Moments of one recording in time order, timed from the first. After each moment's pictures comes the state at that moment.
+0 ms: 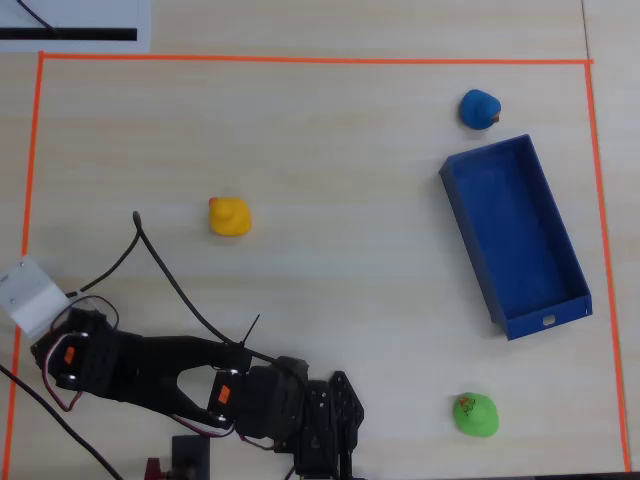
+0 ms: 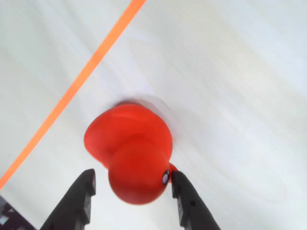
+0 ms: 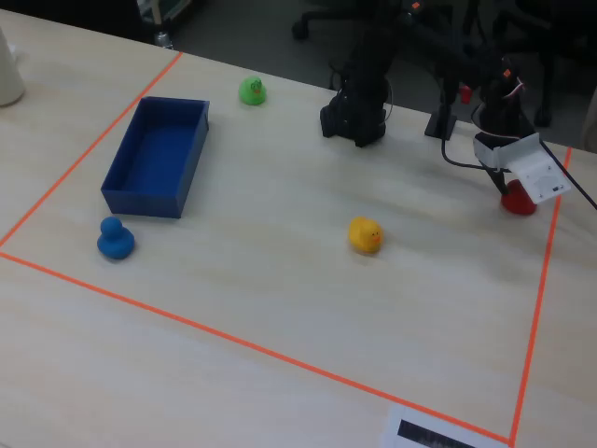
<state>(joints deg) -71.7 81.3 98.5 46.8 -52.6</state>
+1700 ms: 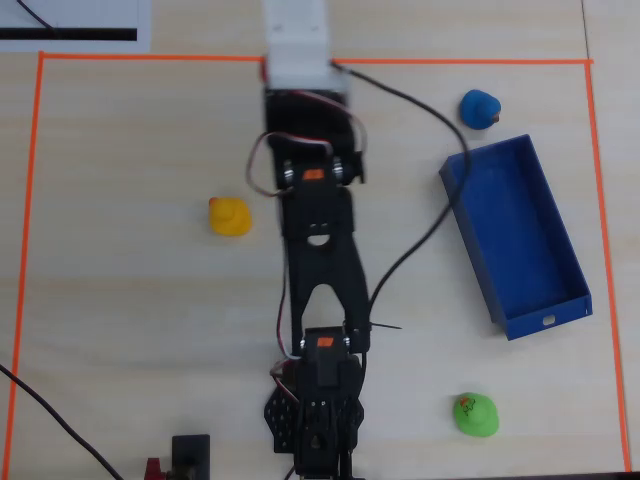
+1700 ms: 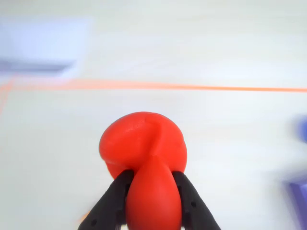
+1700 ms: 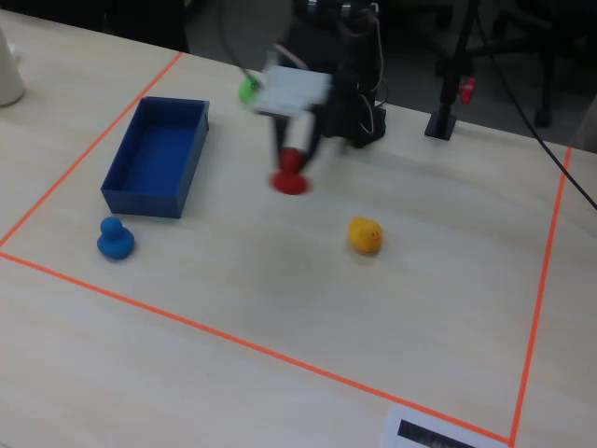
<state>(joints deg) 3.4 94.3 63.4 67.0 -84.4</state>
